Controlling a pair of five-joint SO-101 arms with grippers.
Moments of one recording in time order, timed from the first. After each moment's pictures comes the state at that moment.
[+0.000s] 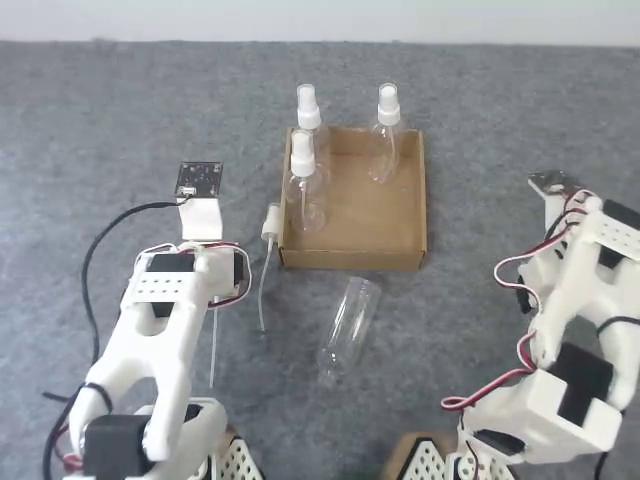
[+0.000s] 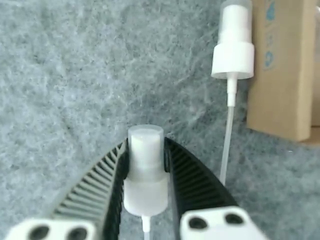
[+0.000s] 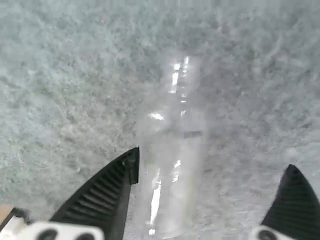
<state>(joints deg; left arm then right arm) -6.2 -21.1 59.6 43.4 4.5 25.3 1.4 20.4 79.0 38.3</state>
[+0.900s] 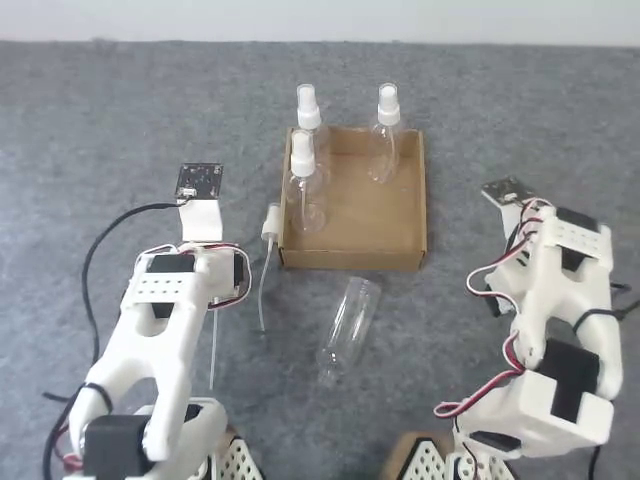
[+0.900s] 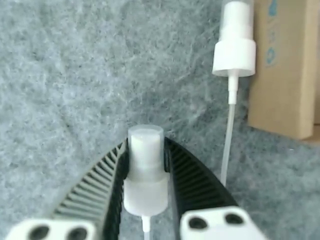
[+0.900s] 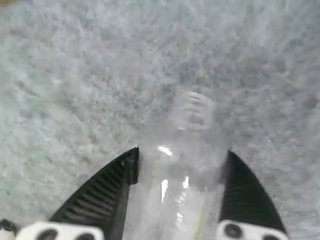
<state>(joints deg) -6.2 -21.1 60.1 43.4 4.5 17.9 1.4 30.3 69.6 39.3</state>
